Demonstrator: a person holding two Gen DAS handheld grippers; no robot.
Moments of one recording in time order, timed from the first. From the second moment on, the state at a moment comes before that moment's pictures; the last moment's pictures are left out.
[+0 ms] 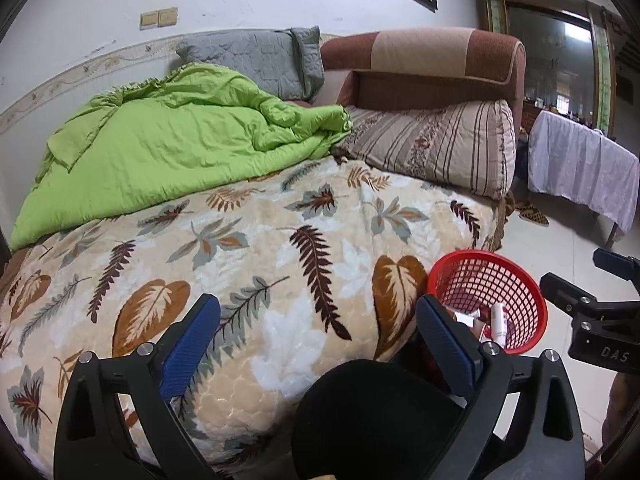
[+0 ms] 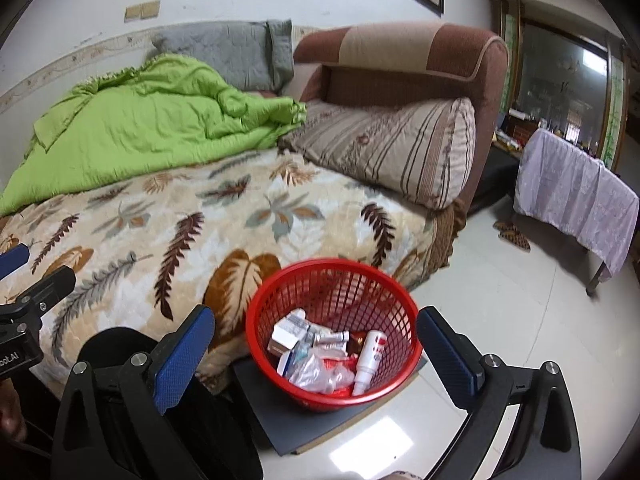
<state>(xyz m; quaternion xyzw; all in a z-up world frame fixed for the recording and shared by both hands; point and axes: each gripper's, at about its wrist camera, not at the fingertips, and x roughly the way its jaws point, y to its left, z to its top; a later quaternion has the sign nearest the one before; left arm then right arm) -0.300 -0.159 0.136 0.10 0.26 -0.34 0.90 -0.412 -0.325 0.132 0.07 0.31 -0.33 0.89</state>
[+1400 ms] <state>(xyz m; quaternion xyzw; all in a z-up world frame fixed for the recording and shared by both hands) -0.302 -0.164 0.135 0.13 0.24 -0.33 0.90 -0.408 -0.328 0.128 0.07 0.31 -0.31 0.90</state>
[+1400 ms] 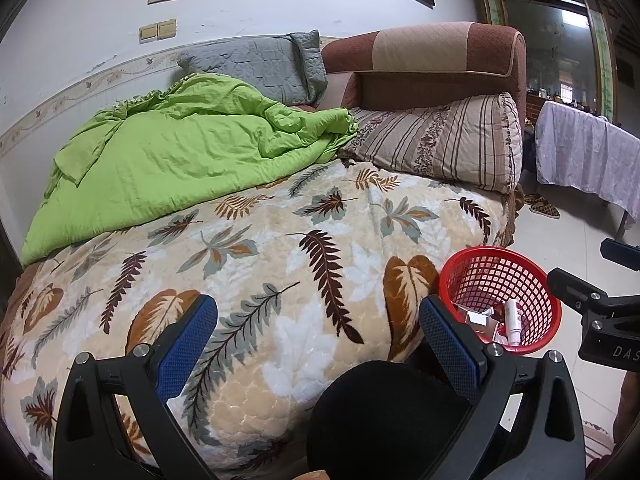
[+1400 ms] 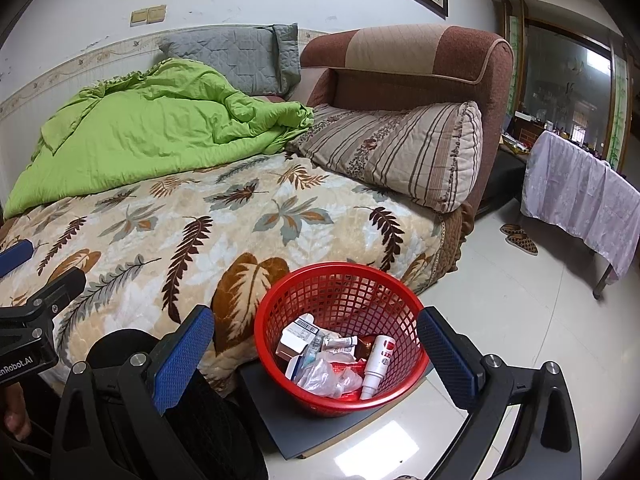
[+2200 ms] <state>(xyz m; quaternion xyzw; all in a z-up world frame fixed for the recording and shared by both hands) -0.301 -0.164 0.133 0.13 0.25 -0.33 0.90 -0.407 -0.331 0.121 0.08 0.31 -0.31 0.89</state>
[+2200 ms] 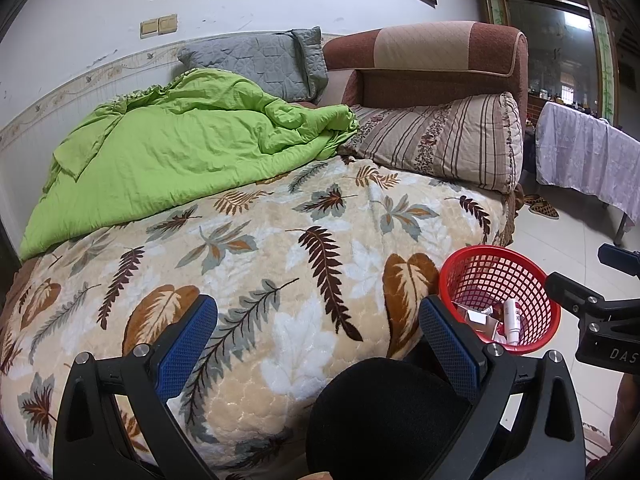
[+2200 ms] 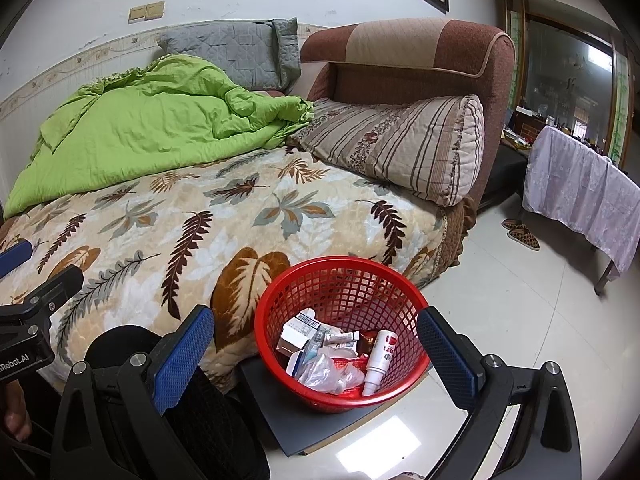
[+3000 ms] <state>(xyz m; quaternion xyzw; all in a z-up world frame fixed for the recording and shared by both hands) -0.305 -0.167 0.129 0.13 0.24 -0.33 0.90 -0.407 -0.332 0.119 0.08 0.31 -0.31 0.89</state>
